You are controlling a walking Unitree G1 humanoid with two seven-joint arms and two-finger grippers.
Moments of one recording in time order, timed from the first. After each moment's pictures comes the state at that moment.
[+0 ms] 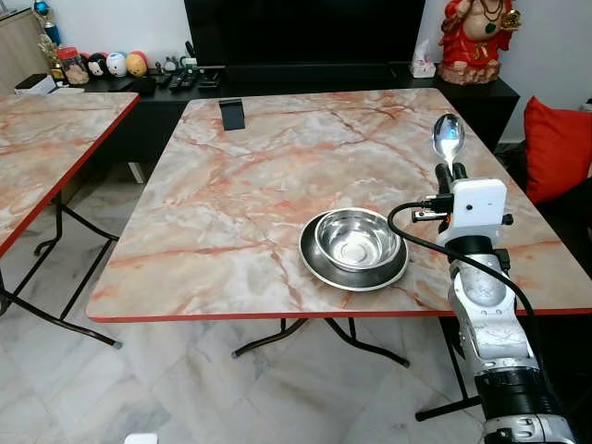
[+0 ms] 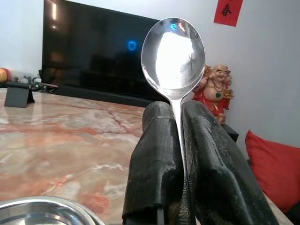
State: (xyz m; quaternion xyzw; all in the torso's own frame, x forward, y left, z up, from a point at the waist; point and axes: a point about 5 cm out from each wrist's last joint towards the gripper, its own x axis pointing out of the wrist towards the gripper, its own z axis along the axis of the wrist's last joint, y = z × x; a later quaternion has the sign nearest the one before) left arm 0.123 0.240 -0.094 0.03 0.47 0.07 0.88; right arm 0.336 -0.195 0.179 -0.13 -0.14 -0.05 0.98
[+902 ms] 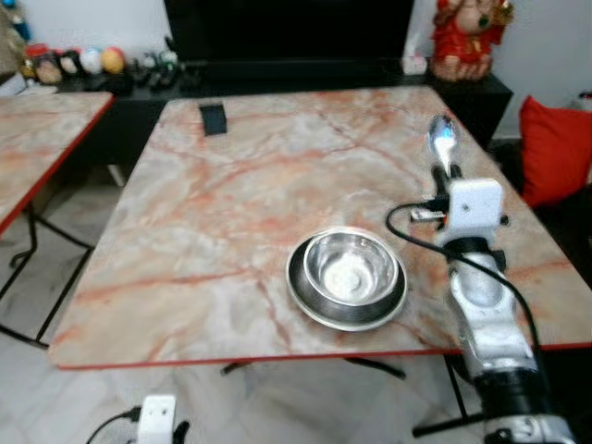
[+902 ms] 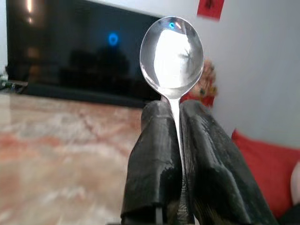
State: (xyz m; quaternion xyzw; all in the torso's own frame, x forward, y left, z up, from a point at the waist) left arm 0.158 0.219 -0.084 0.02 0.41 0.05 0.91; right arm 0.336 -0.204 0.179 -0.13 -0.14 -0.07 0.98
